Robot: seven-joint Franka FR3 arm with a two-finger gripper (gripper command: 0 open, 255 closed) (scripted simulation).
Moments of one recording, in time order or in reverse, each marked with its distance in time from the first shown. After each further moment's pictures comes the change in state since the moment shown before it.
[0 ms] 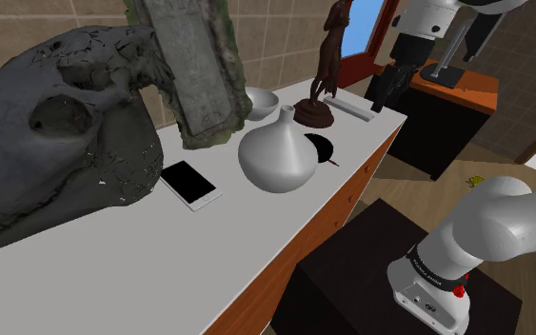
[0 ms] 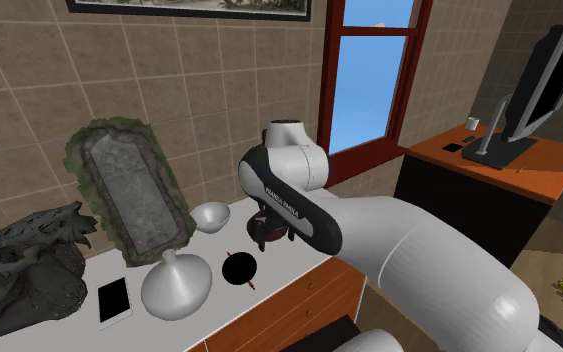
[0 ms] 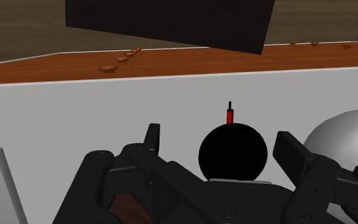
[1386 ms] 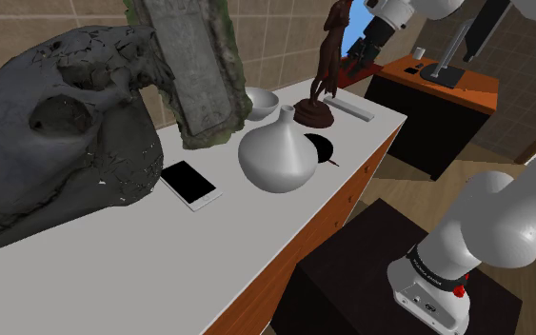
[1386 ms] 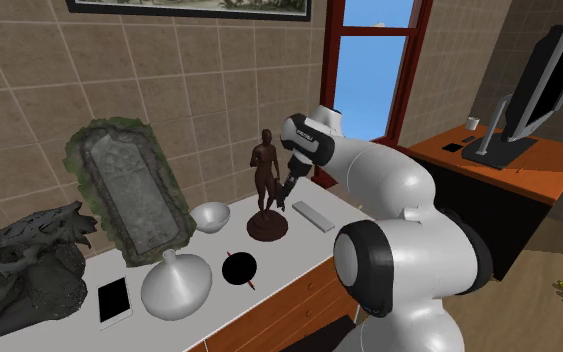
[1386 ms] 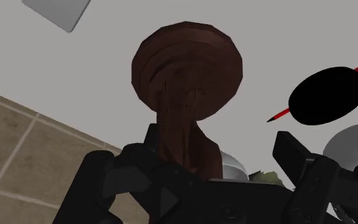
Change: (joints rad) arm 0.249 0.486 -0.556 0.364 0.201 0.312 -1.143
